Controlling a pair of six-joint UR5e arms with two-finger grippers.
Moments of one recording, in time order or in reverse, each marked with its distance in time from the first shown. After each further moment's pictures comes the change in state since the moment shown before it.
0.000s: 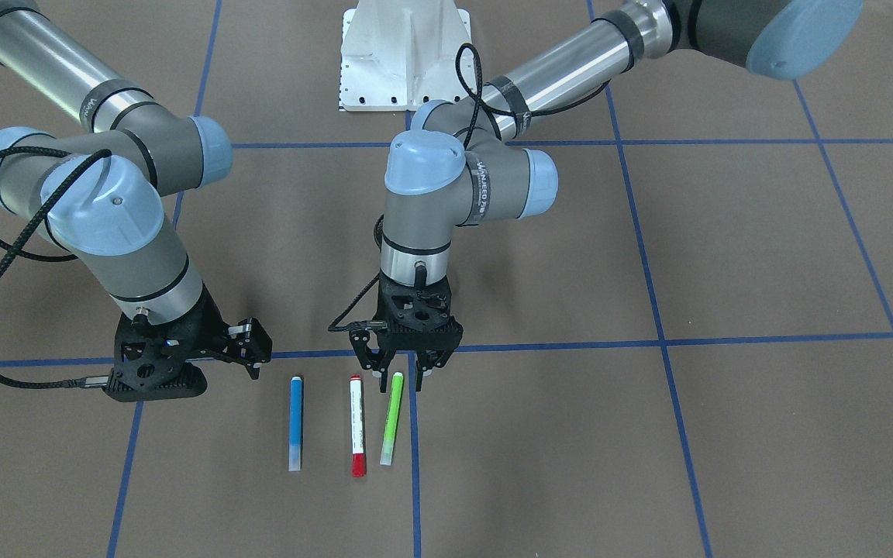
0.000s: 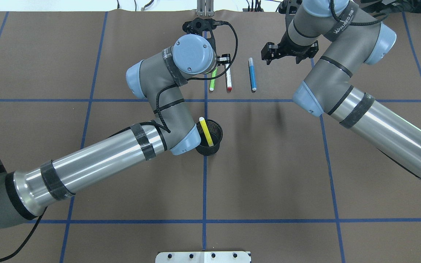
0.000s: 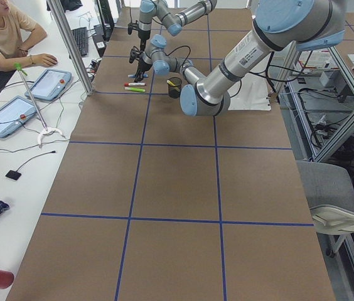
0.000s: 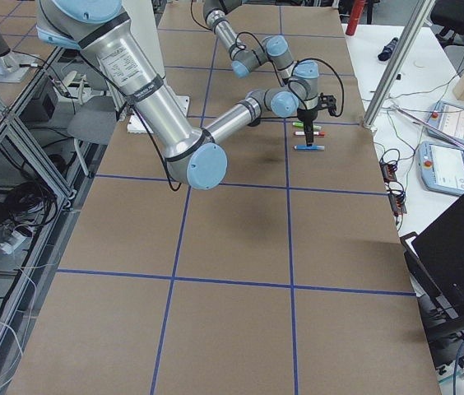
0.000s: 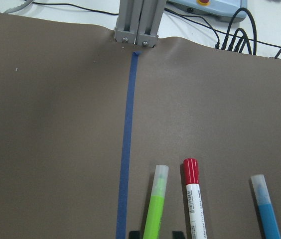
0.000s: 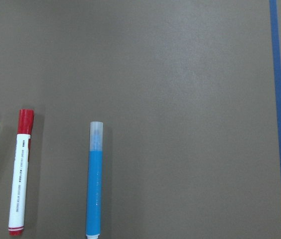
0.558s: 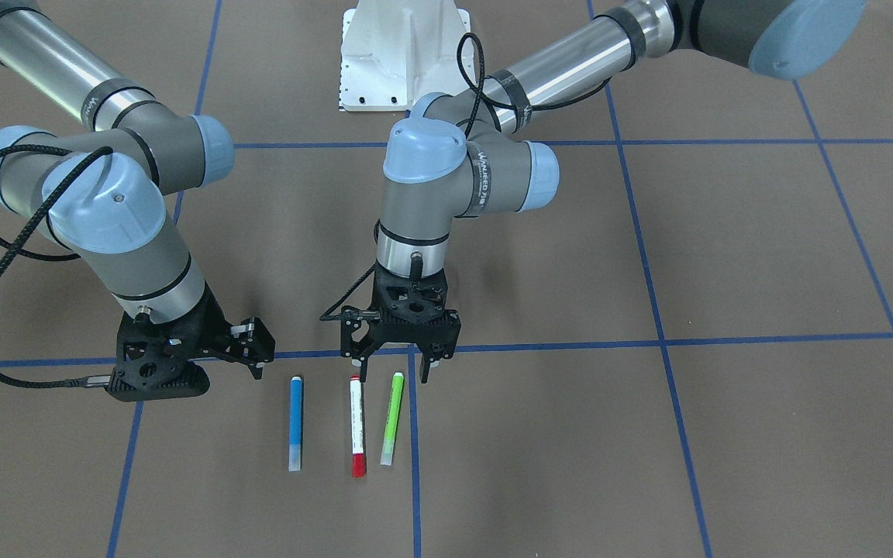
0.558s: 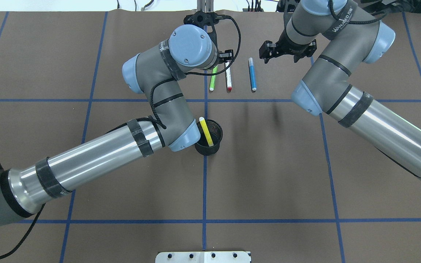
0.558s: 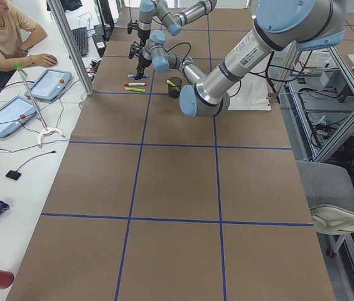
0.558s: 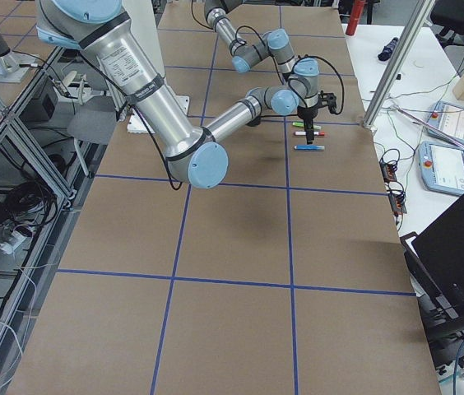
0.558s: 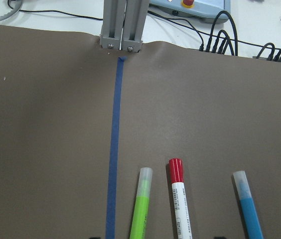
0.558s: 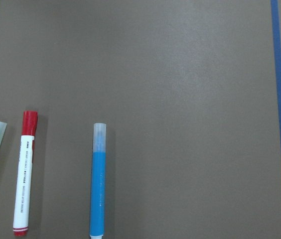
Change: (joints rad) left arm -0.032 0.015 -0.083 0.053 -0.099 0.034; right arm -0.001 0.011 0.005 0.000 0.003 0.009
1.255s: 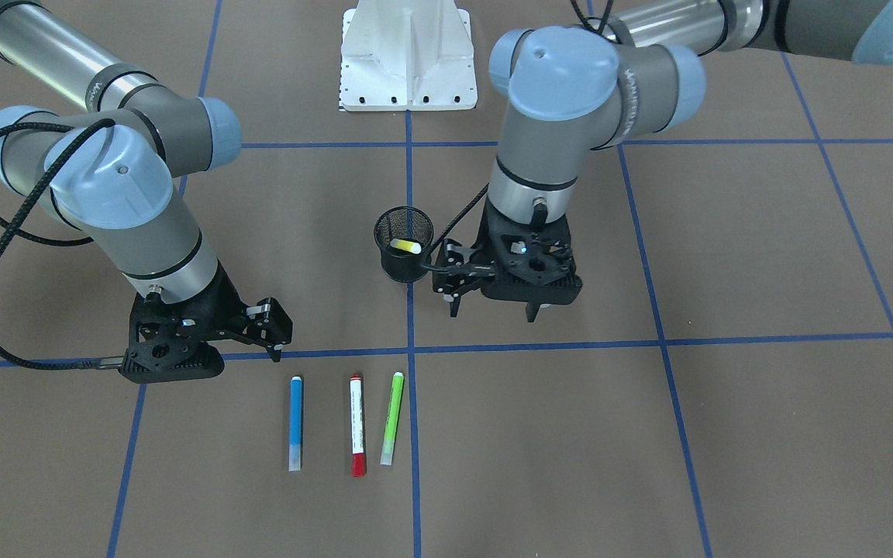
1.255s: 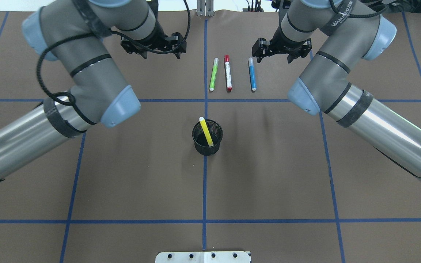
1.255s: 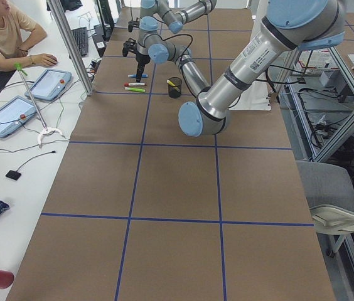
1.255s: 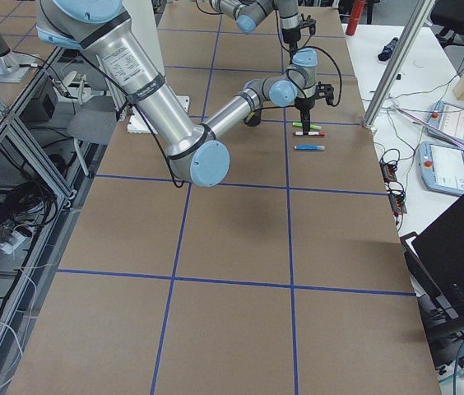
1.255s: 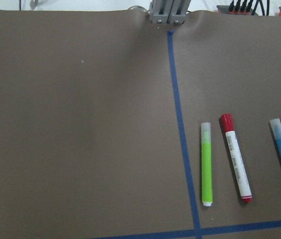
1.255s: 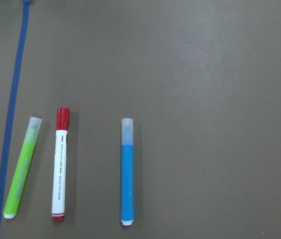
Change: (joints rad) left arm -0.184 0.228 -0.471 0.434 -0.346 0.232; right arm -0.004 0.033 0.065 -0.098 0.051 0.037
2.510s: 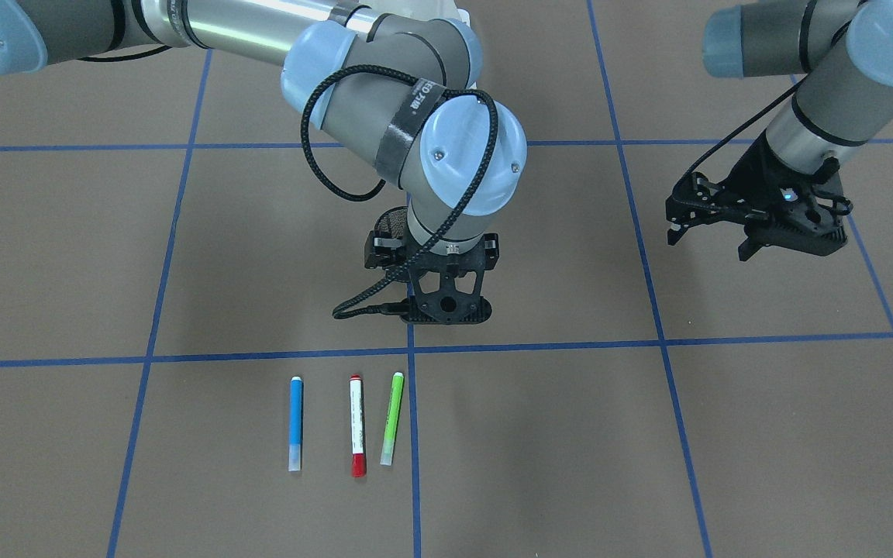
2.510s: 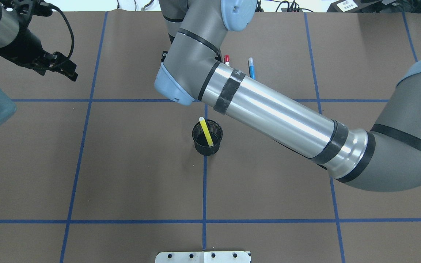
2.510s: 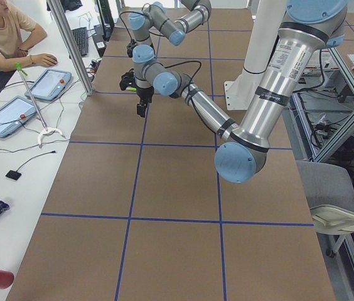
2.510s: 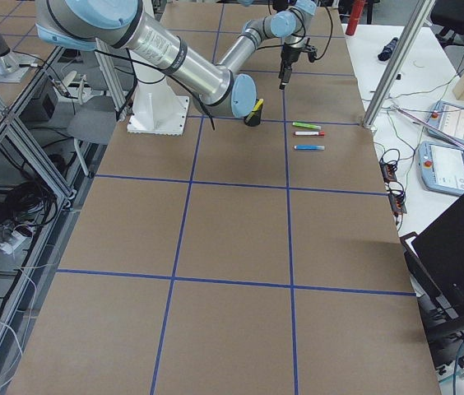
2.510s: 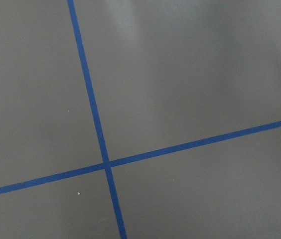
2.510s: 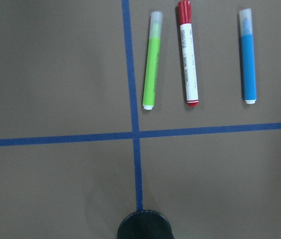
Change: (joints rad) left arm -0.216 0.440 -0.267 0.058 -0.278 0.426; right arm -0.172 0.539 -0.426 -0.441 0.111 -0.052
